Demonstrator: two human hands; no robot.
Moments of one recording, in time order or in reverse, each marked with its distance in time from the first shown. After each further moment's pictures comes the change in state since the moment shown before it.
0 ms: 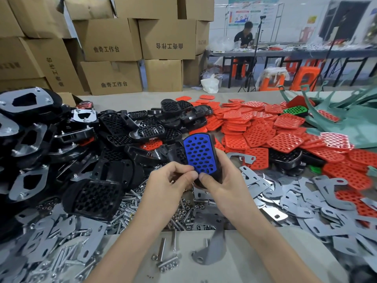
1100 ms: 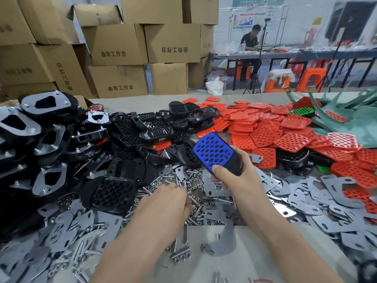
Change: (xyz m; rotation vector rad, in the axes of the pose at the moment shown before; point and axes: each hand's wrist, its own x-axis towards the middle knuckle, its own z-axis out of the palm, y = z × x) left_hand -0.031 0.021 -0.026 1.154 -0.306 0.029; right_hand 0.000 0.005 -0.006 0.140 0.163 0.117
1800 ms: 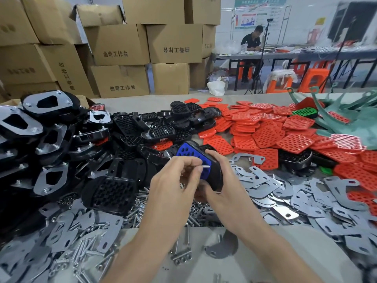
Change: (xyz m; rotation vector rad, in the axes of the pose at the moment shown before) left_hand 0.006 0.018 0.001 -0.867 0.602 0.091; right_hand -0.018 0.006 0.018 -0.349 -0.225 -0.206
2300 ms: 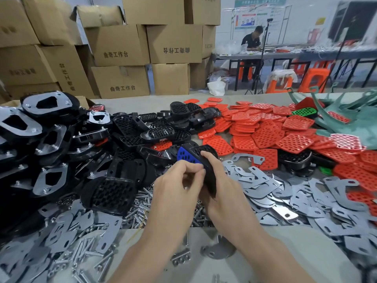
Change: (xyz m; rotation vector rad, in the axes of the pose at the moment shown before) left_hand -0.004 -0.002 0.010 -0.048 -0.005 -0.117; right_hand -0.008 -0.014 0.001 -0.341 0.021 -0.074
